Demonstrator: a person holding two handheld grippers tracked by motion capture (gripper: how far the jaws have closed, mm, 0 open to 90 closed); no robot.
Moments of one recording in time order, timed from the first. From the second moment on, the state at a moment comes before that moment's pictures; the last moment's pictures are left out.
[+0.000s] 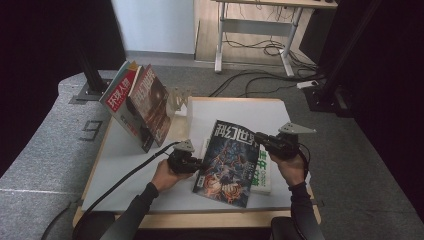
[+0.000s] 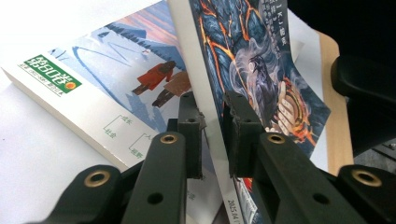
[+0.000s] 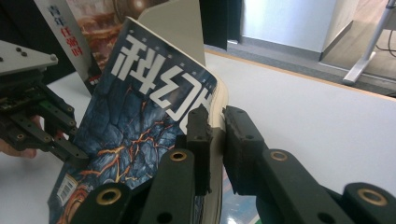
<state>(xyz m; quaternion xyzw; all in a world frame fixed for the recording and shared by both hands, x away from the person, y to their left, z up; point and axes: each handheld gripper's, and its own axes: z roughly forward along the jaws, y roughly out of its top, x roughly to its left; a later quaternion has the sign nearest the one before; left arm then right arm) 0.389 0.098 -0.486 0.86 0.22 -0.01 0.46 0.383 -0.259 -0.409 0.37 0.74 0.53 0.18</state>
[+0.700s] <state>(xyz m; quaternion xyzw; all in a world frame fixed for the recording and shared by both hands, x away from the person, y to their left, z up) 0.377 0.103 -0.483 0.85 0.21 -0.01 0.48 0.388 -0.266 -0.418 0.39 0.73 0.54 0.15</state>
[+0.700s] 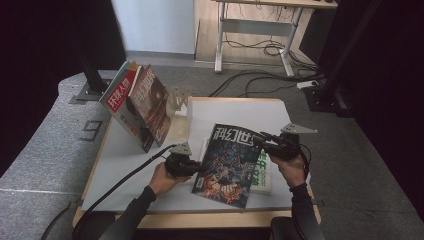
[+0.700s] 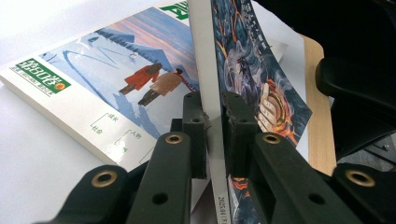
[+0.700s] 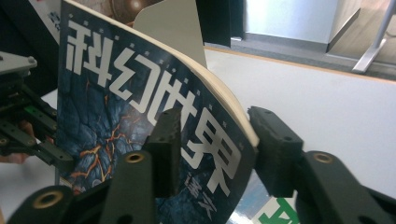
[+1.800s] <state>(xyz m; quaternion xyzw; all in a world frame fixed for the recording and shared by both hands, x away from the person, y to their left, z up) 0.371 0.119 -0.479 0.84 0.22 -0.02 0.49 0.390 -0.254 -0.423 0.37 0.75 0.53 0.13</state>
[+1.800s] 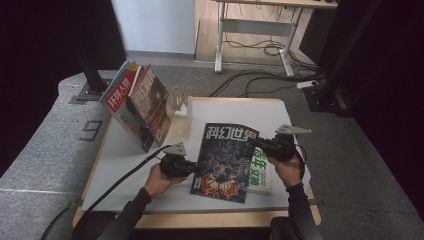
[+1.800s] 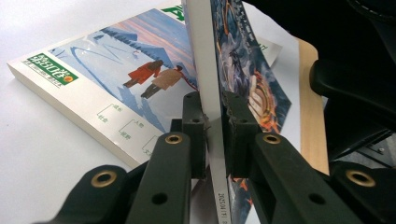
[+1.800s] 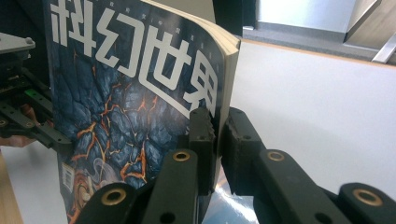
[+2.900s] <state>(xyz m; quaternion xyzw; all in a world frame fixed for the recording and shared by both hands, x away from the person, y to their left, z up) 0.372 0.125 -0.442 0.82 0.22 0.03 0.53 0.379 -0.236 -0.362 0.32 0.74 0.56 0.19</state>
